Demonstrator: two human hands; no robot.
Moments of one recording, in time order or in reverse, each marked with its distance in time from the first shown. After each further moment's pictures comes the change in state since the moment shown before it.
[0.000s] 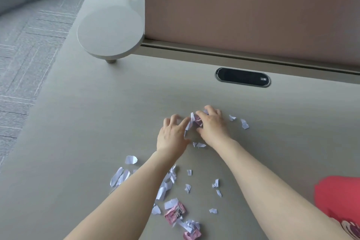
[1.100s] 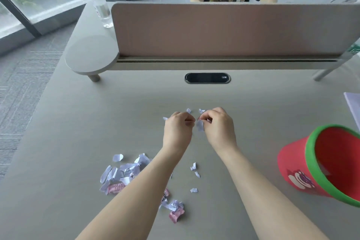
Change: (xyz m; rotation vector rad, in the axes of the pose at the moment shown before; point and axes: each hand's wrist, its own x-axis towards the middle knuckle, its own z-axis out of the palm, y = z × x) left_hand -0.065 0.114 -0.037 -0.525 0.195 -0.006; right_hand -0.128 0.027 -0.079 0.542 0.427 0.157
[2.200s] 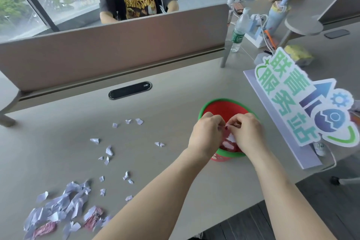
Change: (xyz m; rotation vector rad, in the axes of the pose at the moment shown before) left_hand -0.125 0.188 0.202 0.112 -0.405 0.520; right_hand -0.098 0.183 -0.241 -0.190 0.301 0.337
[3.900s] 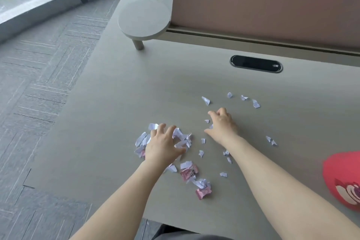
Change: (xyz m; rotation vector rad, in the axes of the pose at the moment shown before) left_hand -0.223 -0.324 -0.186 0.317 0.134 -0.854; right_hand -0.084 -0.236 0.317 -0.433 -0.707 -0.512
